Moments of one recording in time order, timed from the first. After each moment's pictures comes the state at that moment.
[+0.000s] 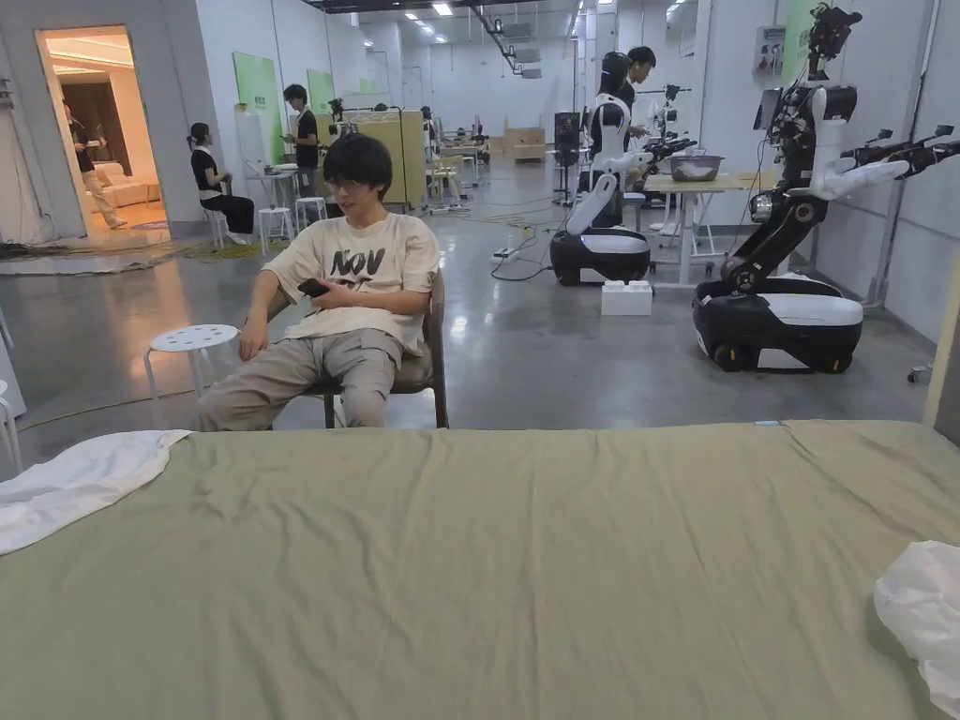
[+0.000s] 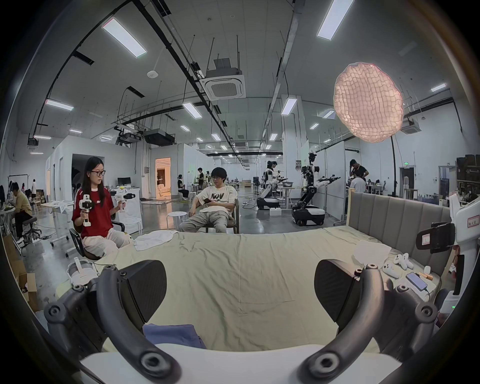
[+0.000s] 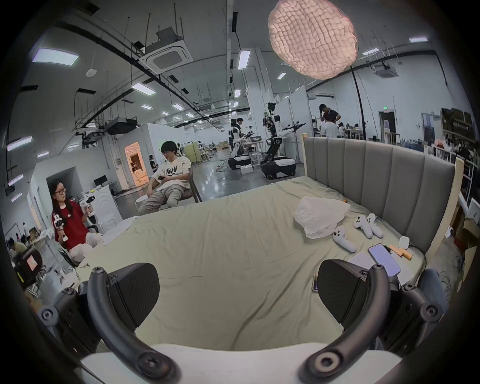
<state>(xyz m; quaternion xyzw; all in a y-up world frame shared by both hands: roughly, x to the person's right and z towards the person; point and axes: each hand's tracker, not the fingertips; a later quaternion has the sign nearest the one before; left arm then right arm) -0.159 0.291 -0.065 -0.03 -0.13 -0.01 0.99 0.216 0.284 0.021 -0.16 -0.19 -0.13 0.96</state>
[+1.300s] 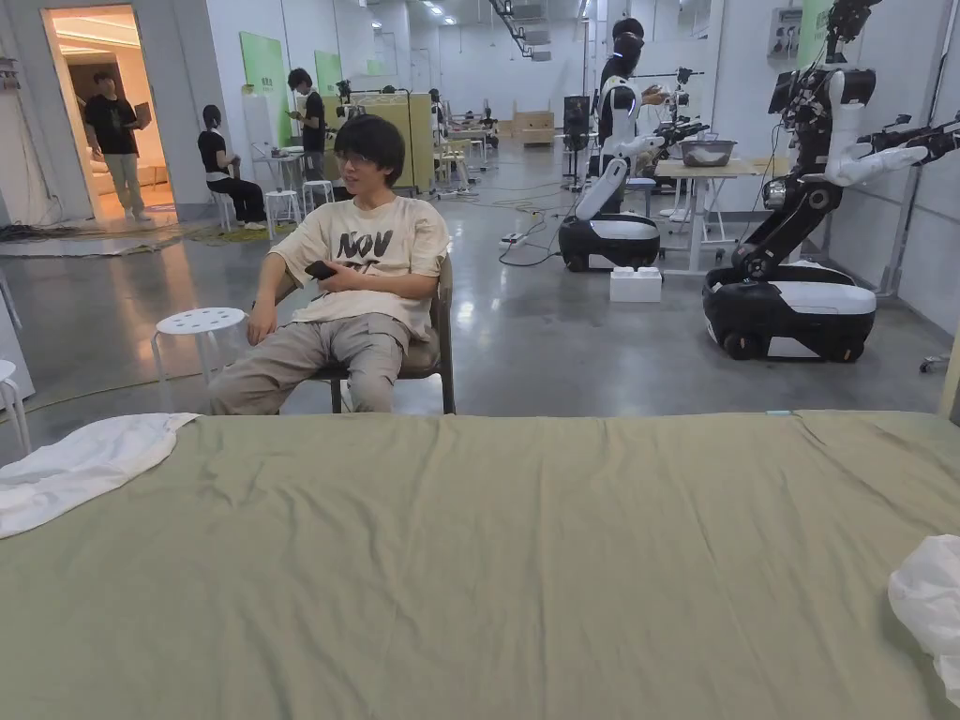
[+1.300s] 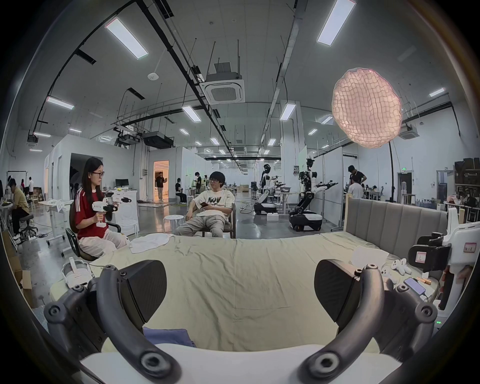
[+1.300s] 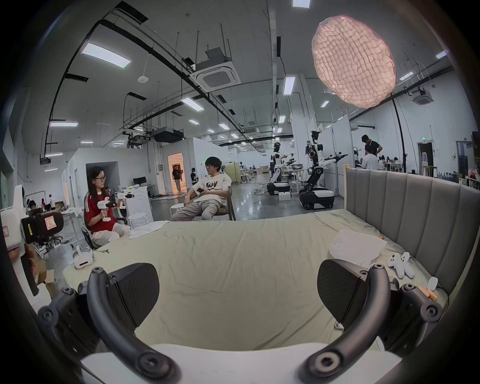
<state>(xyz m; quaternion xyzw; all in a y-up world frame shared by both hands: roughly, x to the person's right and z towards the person) -0.152 0.289 -0.068 -0.02 -0.14 0.00 0.99 0.213 0.255 0.013 -0.08 -0.07 -0.05 0.99</state>
